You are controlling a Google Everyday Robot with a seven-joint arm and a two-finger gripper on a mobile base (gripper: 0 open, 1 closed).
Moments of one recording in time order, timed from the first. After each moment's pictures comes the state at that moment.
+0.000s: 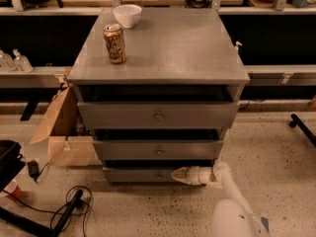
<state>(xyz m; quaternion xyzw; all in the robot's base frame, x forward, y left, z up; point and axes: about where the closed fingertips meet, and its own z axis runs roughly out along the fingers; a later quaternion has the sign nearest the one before) 0.700 -0.114 0.181 -0.58 0.63 0.24 0.46</state>
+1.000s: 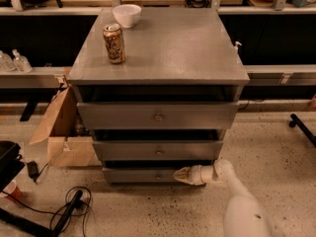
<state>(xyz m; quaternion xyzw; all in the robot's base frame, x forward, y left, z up) 0.683 -0.122 0.193 -0.60 0.63 0.24 0.44</state>
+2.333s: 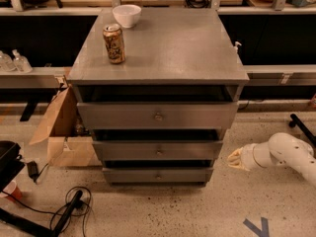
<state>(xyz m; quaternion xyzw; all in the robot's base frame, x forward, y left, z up) 0.607 -0.324 0.459 -0.66 0.70 0.01 0.28</state>
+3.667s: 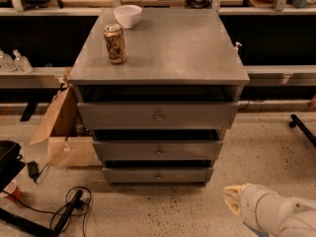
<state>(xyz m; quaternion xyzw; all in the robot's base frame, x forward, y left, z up) 0.405 -0.219 0.632 -0.67 0.65 -0.15 0.32</state>
